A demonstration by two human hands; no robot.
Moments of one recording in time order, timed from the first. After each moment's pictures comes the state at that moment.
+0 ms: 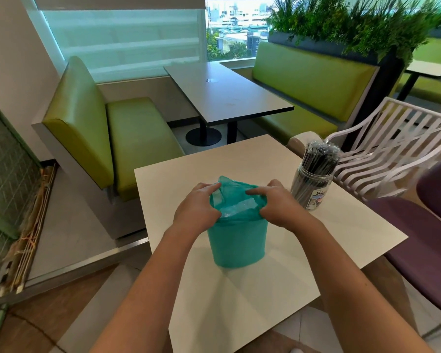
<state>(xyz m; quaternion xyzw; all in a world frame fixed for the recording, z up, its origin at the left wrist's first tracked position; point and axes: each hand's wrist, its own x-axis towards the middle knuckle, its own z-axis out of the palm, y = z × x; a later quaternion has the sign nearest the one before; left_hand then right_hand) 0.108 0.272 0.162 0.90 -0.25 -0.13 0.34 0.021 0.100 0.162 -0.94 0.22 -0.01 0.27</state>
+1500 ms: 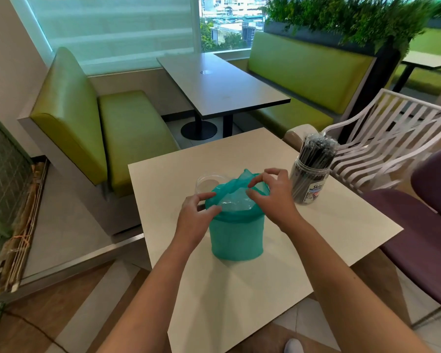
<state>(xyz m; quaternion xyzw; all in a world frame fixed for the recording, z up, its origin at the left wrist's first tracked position) 0.106 0.273 0.104 0.75 -0.15 -0.16 0.63 0.025 0.101 0.138 -0.85 0.23 -0.21 0.42</state>
